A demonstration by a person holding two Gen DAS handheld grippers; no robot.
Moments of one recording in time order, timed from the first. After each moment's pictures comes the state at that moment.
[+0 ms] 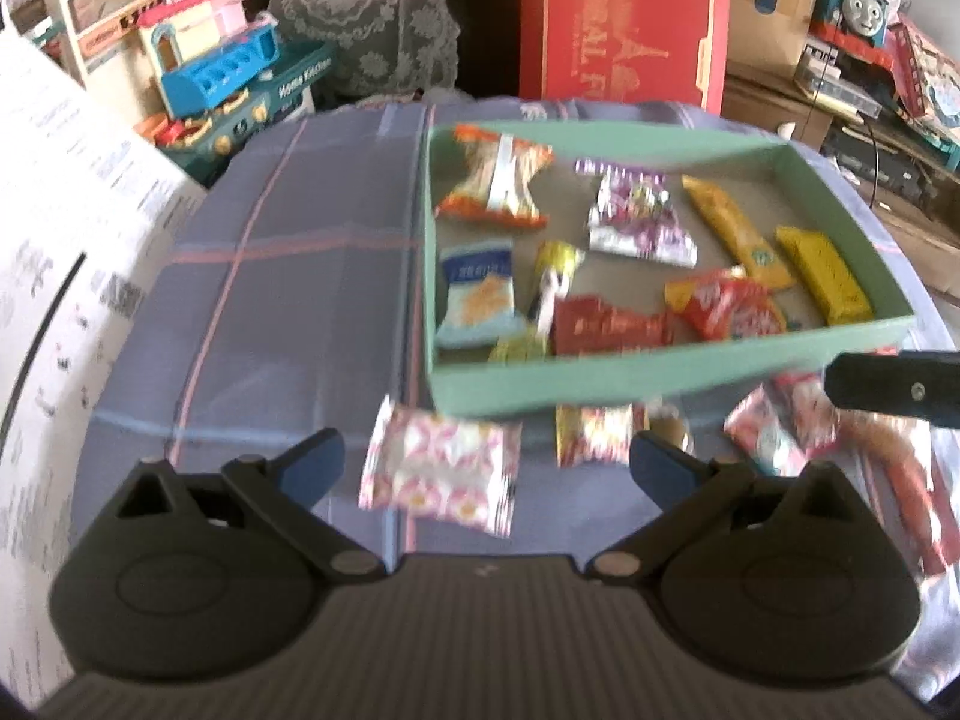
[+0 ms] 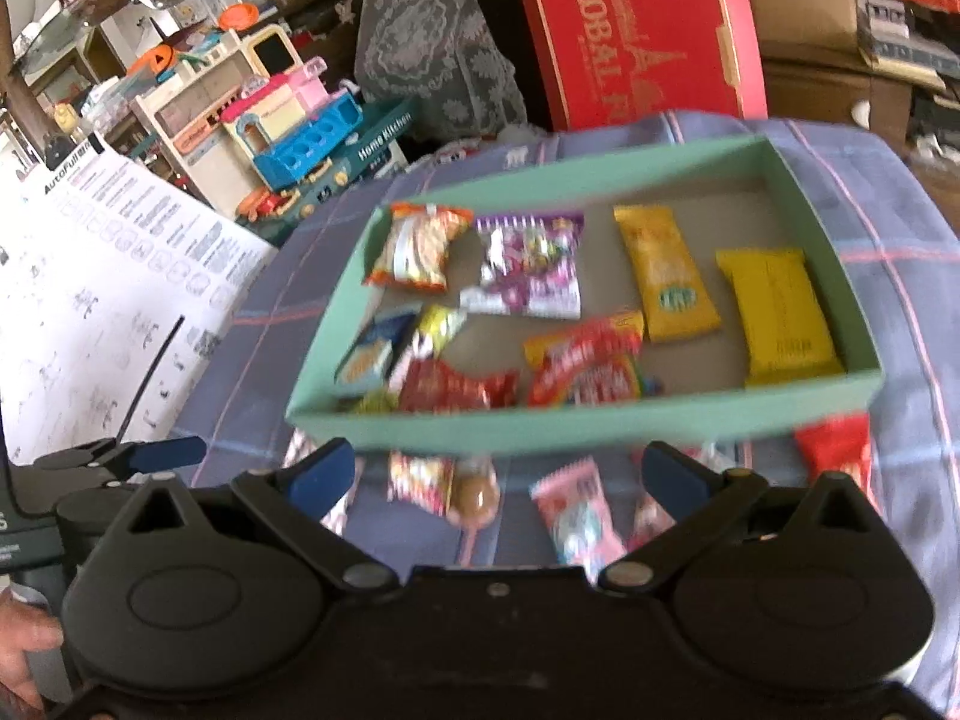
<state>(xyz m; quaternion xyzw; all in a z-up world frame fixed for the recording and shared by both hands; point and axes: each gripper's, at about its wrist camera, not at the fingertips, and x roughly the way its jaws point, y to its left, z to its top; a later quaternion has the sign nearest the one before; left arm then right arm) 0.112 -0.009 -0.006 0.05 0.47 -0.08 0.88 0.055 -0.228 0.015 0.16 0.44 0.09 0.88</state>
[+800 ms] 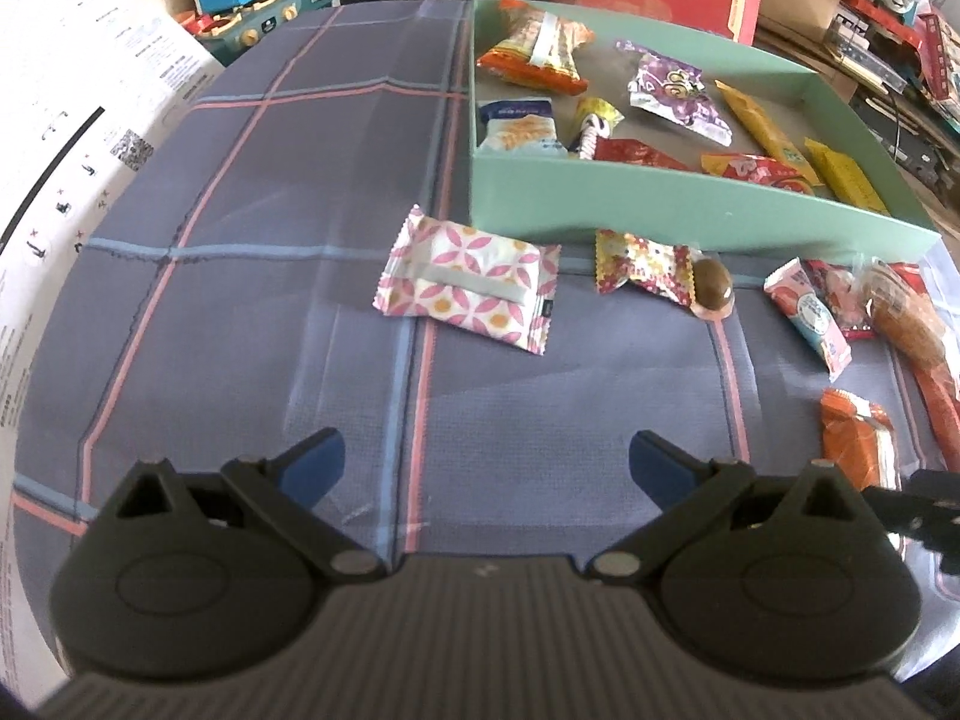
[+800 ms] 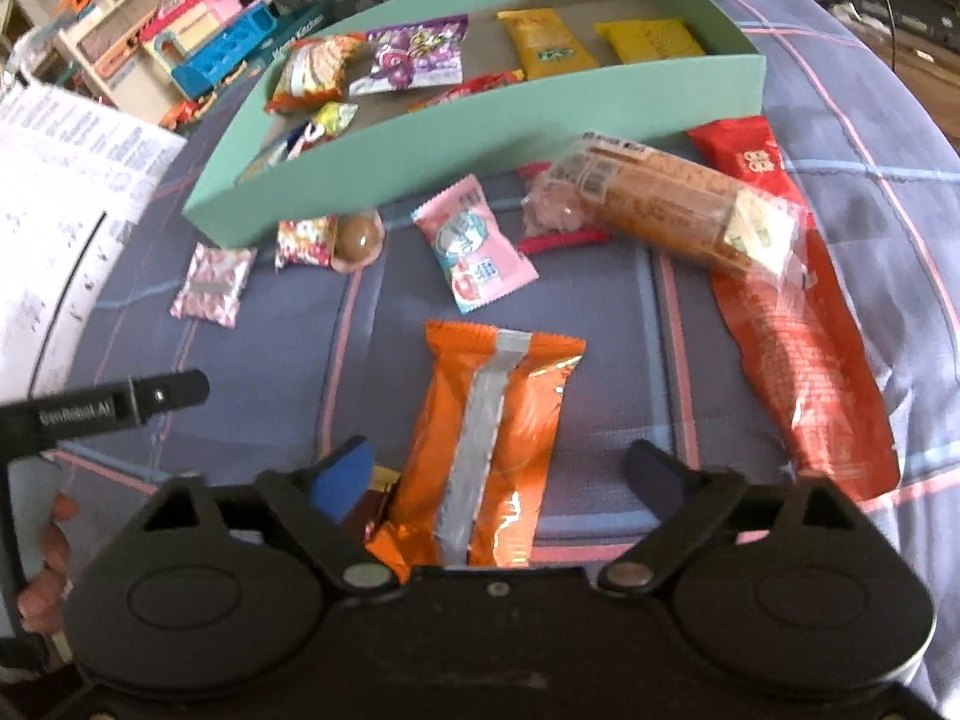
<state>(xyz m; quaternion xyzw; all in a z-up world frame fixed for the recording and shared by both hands) 0.066 0.018 -0.061 0.02 0.51 -0.06 0.86 -0.038 -0.229 -0.059 0.16 0.52 0.03 0.84</state>
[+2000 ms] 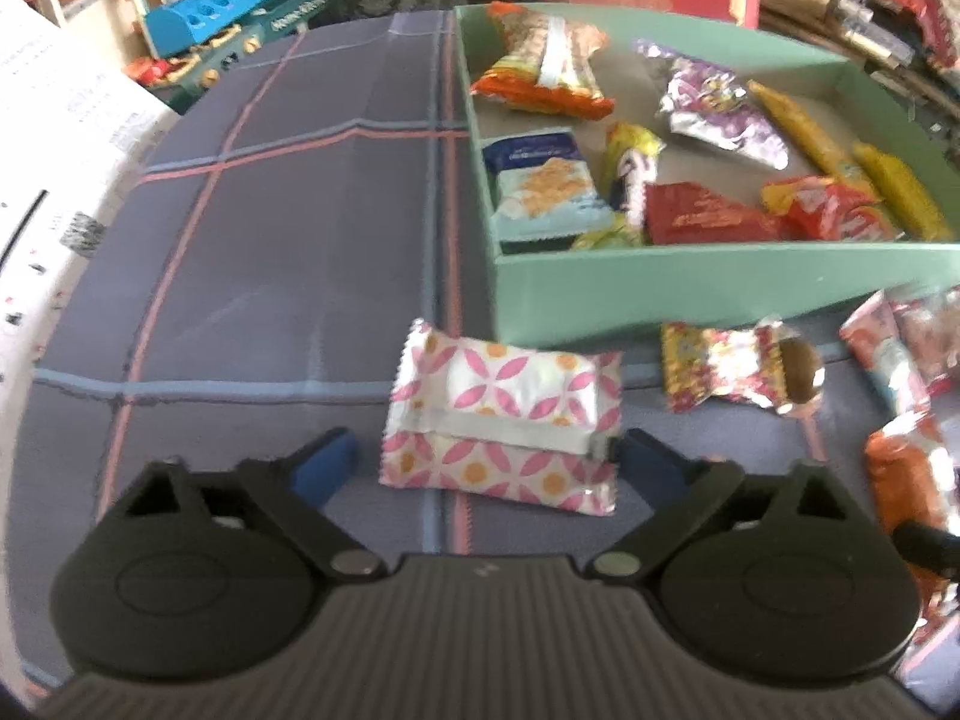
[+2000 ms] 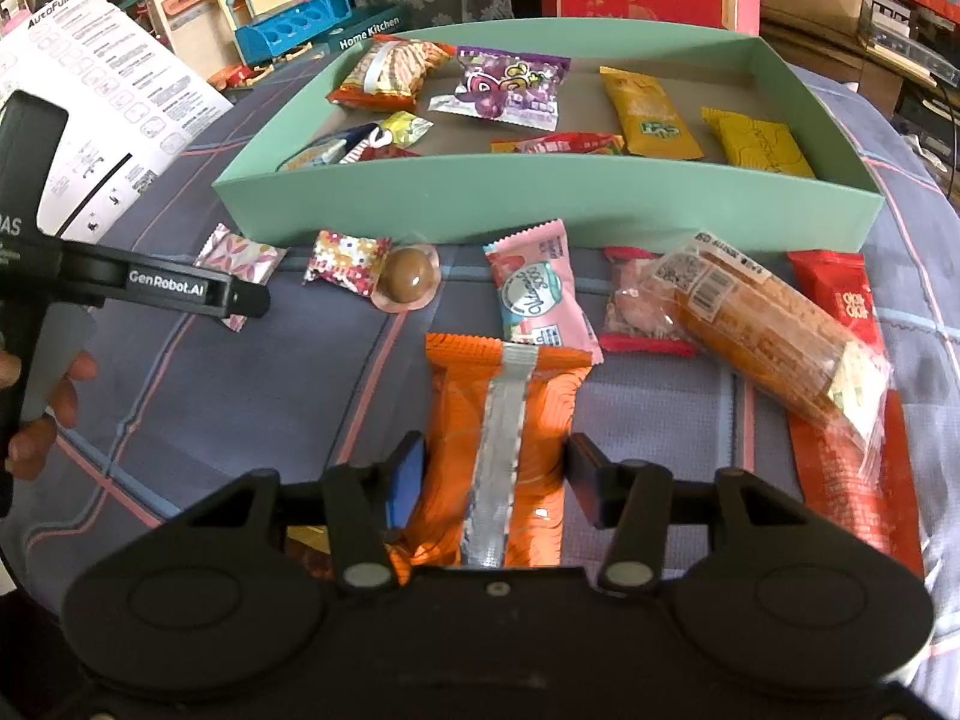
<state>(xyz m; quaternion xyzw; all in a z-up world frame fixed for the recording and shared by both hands) 0.146 0.015 -0.087 0.06 0.50 -0.09 0.86 -0.007 -0.190 -0.064 0.06 0.47 0.06 0.88</state>
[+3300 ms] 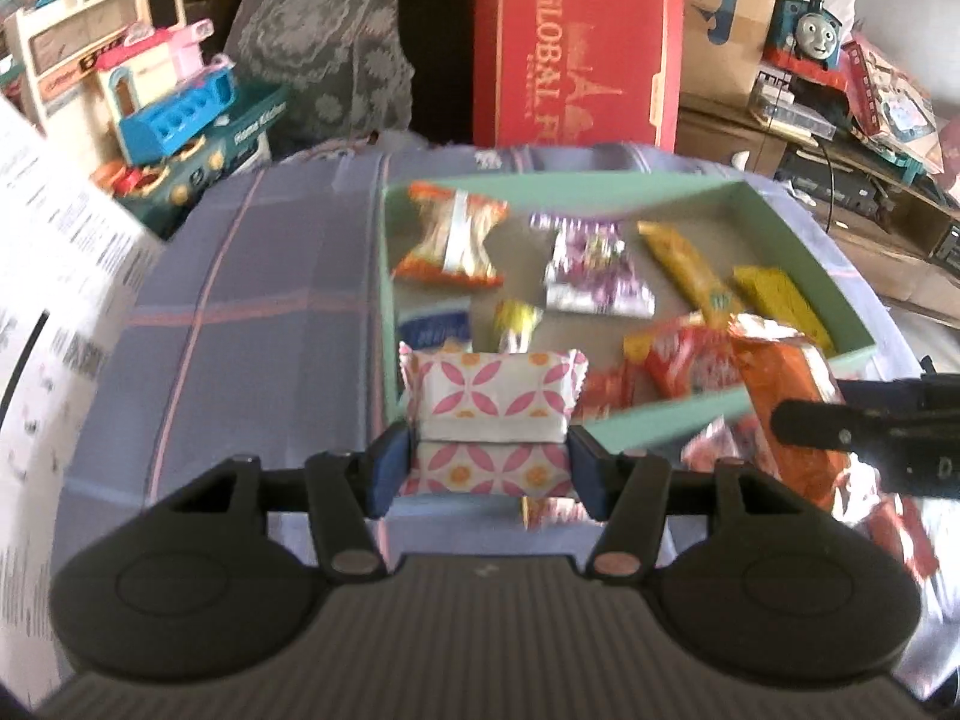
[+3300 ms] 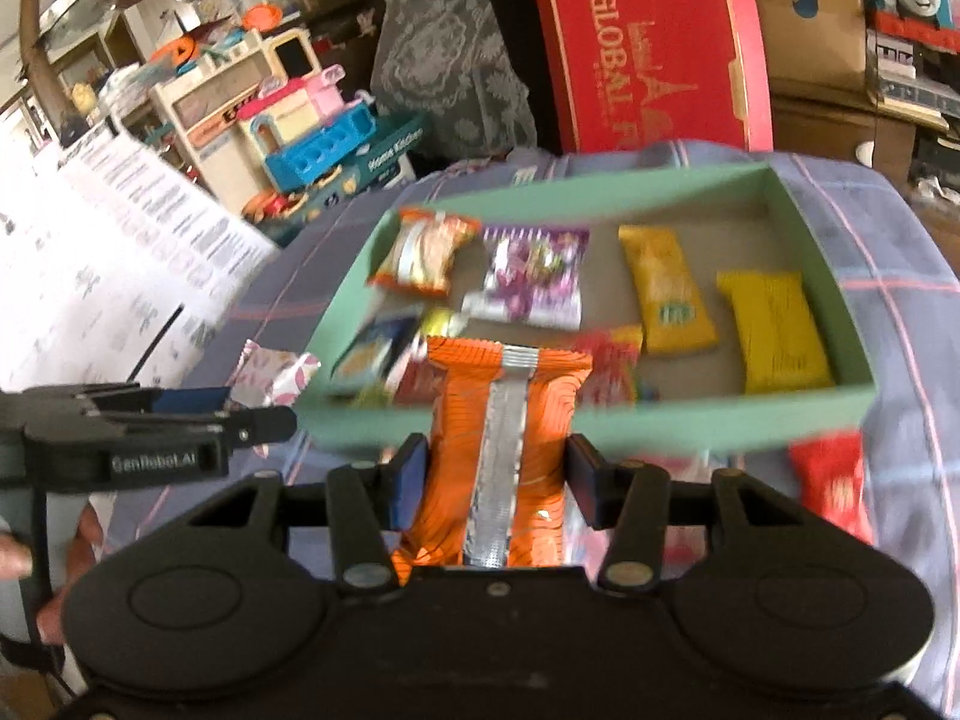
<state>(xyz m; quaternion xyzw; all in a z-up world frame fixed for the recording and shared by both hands) 0.139 -0.021 0.013 0.05 0.43 -0.13 0.89 0.047 -0.222 0.025 0.13 0.41 0.09 0.90</state>
